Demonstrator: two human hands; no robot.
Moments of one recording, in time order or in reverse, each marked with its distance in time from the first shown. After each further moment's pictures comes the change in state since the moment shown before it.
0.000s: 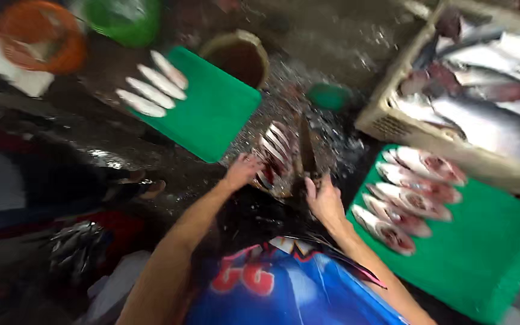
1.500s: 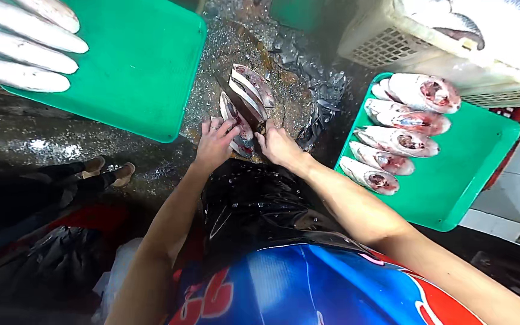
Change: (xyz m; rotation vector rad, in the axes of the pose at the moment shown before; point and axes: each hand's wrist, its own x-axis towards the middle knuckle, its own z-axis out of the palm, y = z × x) left_hand 0.009 -0.001 0.014 -0.025 -0.001 -0.046; right_hand 0.080 -0.017 0.069 -0.209 -0.332 0.021
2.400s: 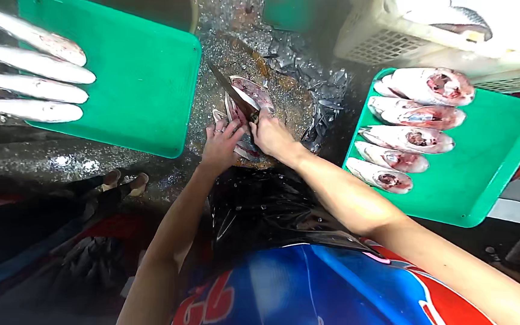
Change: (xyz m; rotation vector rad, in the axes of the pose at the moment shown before) left_hand 0.035 0.003 -0.022 0.054 -0.252 -0.046; right_hand 0.036 -0.032 -0.021 0.021 0.100 0.024
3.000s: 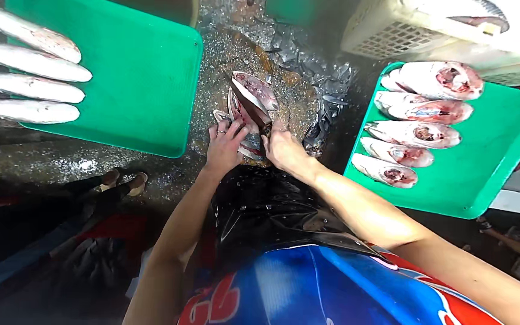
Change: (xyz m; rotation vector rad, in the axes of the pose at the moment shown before) left_hand -0.009 -0.002 0.017 -0.009 0.065 -0.008; right_hand -0.041 0.007 0.007 -0.024 -0.104 0.139
